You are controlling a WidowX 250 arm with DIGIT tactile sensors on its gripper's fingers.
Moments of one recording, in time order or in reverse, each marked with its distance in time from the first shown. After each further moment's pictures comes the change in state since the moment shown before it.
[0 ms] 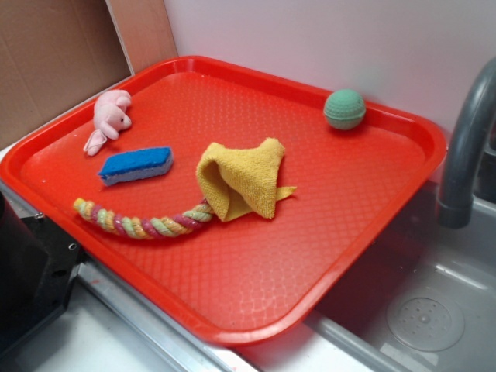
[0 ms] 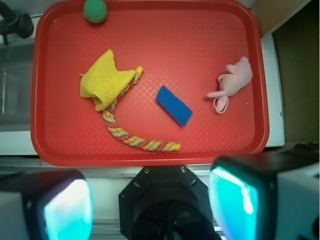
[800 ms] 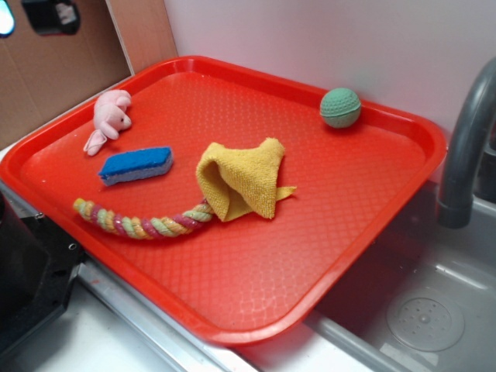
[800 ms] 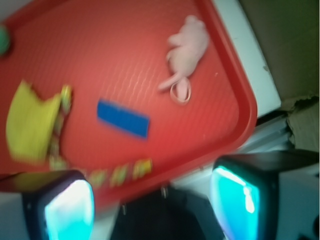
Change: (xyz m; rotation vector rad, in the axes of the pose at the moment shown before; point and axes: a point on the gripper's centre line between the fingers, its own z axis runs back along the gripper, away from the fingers) arm 0.037 0.087 -0.072 0.005 0.048 0.504
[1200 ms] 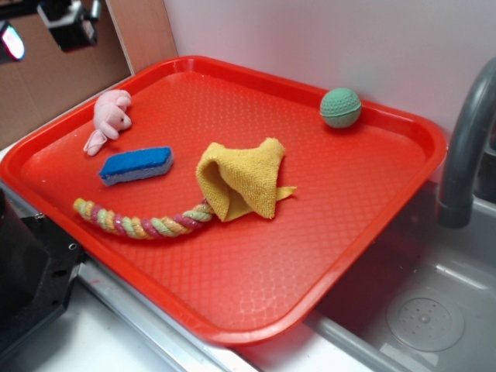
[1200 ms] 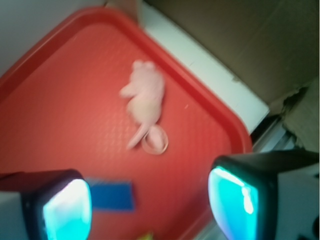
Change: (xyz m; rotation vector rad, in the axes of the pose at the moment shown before) arm 0.011 0.023 -0.029 0.055 -0.274 0.223
